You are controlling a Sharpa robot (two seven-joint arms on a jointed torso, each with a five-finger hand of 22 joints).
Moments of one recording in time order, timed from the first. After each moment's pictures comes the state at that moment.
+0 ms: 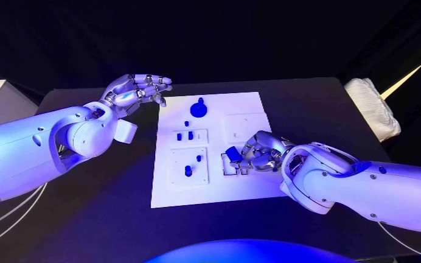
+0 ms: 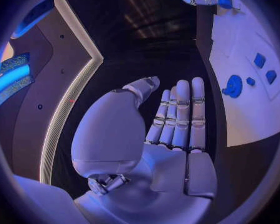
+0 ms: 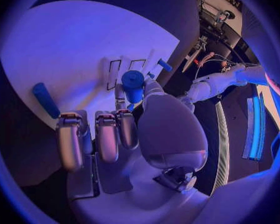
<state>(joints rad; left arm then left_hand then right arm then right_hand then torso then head) 1.21 -0.93 -0.06 1.48 -0.11 -0.09 0.39 1.35 -0.19 0.48 0.04 0.29 0.88 0.20 0.19 0.34 0.90 0.14 0.45 0.15 0.96 0.07 1.04 0.45 0.17 0.85 0.17 0.84 0.68 1.11 -0.95 -0.18 1.89 -1.25 -0.48 -0.52 1.22 -0.07 -0.04 0.29 0.36 1.06 0.08 0.32 0.50 1.47 0.00 1.45 1.31 1.46 -0.06 1.56 1.31 0.02 1.47 0.04 1.54 1.31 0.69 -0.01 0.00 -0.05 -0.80</state>
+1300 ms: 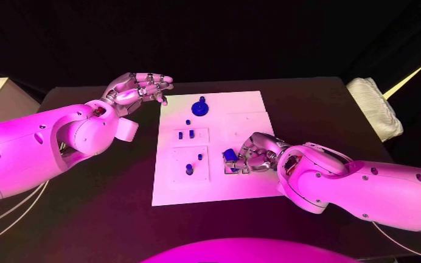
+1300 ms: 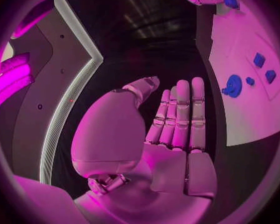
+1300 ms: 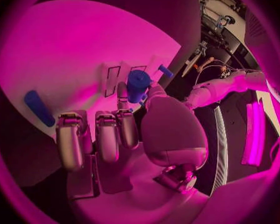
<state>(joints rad) 1.21 -0.93 -0.06 1.48 -0.11 -0.09 0.39 1.35 -0.19 0.48 0.05 0.29 0.88 0.20 0.19 0.34 0.90 0.14 0.46 0.14 0.96 0.07 1.04 0.45 0.17 0.85 0.17 0.84 0.68 1.10 -0.92 -0.18 1.86 -1.29 -0.46 -0.53 1.13 -0.06 -0.08 0.29 0.27 1.08 0.06 0.34 0.51 1.47 0.00 1.45 1.31 1.47 -0.07 1.56 1.31 0.02 1.46 0.04 1.54 1.31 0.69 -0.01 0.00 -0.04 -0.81</state>
